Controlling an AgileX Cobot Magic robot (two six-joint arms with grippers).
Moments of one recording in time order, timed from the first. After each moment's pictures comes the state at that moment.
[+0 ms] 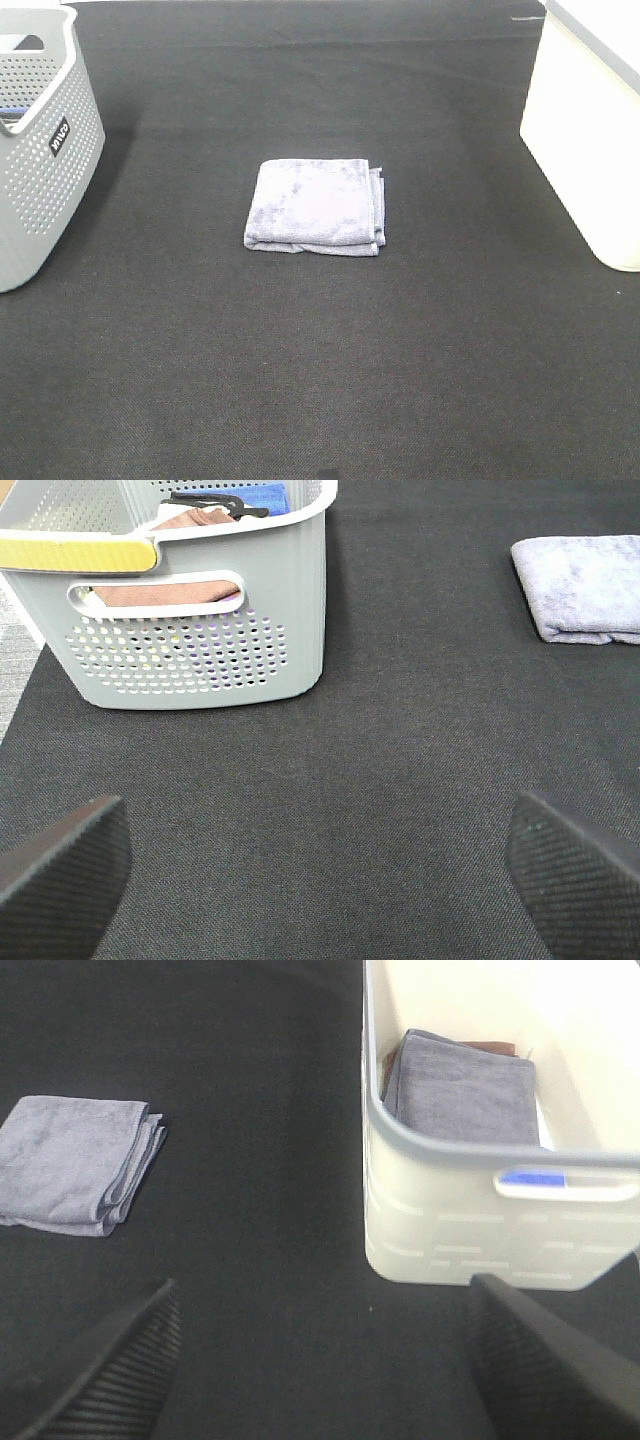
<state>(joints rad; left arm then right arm) 0.01 0.00 -0.50 -0.03 1.05 0.03 0.03 0.62 -0.79 0.08 0.78 -0.10</state>
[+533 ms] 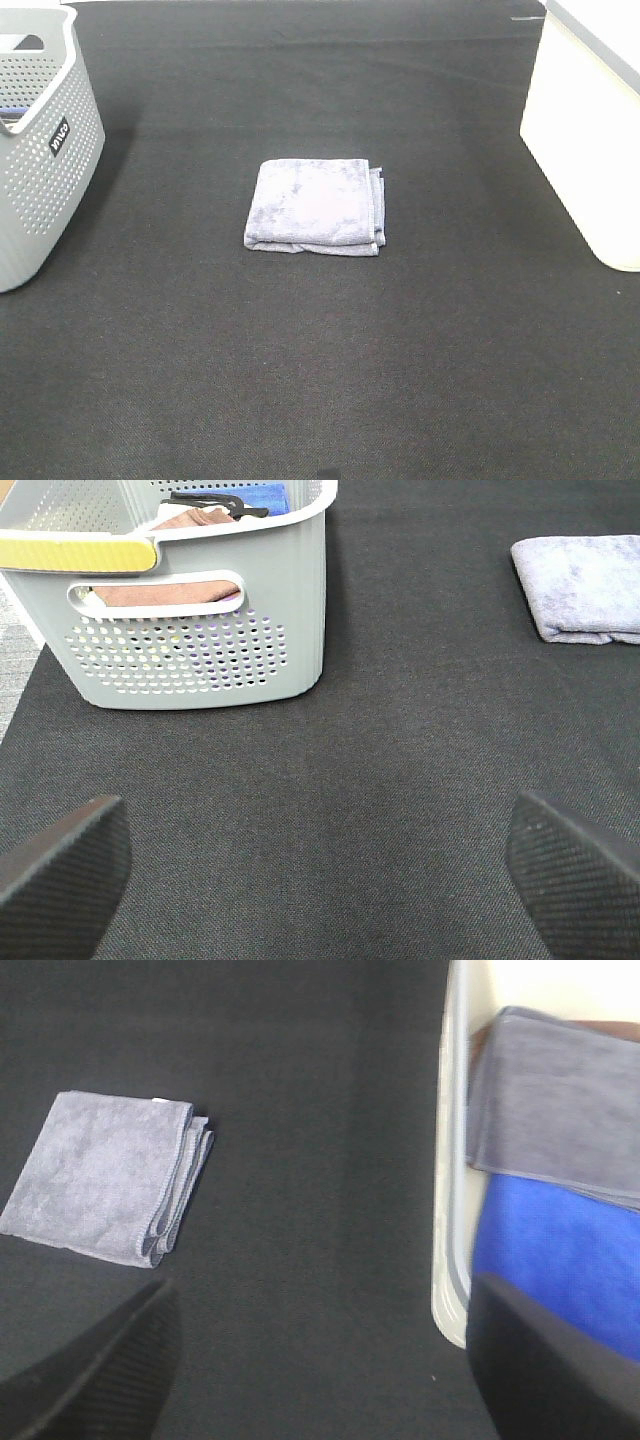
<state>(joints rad) 0.01 0.00 -0.50 -0.03 1.05 0.03 0.03 1.30 -1.34 0.22 0.93 -0.18</state>
